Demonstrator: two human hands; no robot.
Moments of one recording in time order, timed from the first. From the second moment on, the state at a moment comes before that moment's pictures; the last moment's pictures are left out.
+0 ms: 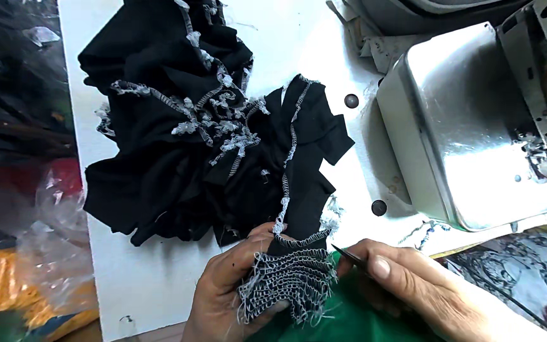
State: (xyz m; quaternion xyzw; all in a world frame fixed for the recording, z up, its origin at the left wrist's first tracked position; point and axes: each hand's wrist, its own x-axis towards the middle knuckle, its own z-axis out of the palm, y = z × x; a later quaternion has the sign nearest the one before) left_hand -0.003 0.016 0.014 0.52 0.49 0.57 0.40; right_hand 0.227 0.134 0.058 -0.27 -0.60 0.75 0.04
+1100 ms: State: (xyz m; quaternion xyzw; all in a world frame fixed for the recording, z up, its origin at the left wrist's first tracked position) left_hand -0.010 0.003 0.017 0.58 0.44 0.54 0.43; right_hand 0.208 0.148 0.060 -0.18 -0.71 0.68 0.07
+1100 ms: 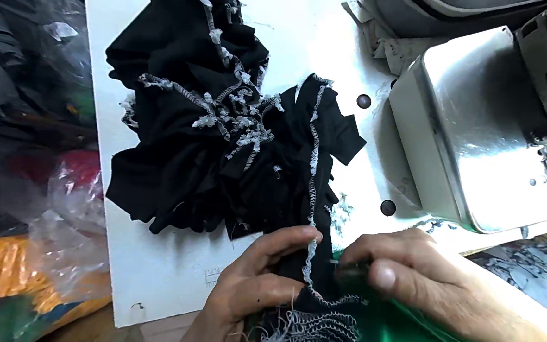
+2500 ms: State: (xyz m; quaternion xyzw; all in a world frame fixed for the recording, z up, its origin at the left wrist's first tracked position) left_hand -0.003 0.011 0.018 0.68 0.41 0.46 0.40; right_hand 0.159 0.163 0.057 -0.38 -0.84 0.39 0.02
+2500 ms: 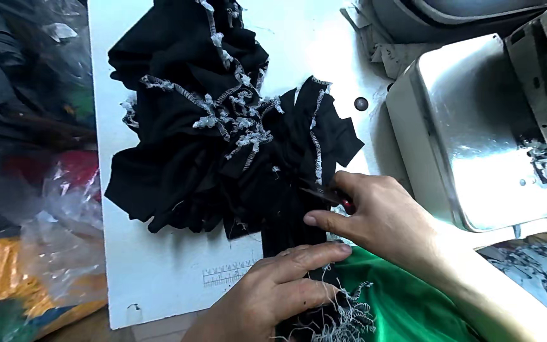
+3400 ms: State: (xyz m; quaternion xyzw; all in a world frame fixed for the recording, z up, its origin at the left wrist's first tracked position) left_hand -0.008 0.019 0.029 0.62 0.47 0.50 0.38; right_hand 0.194 0.154 0.059 -0.17 -0.77 0.59 0.14
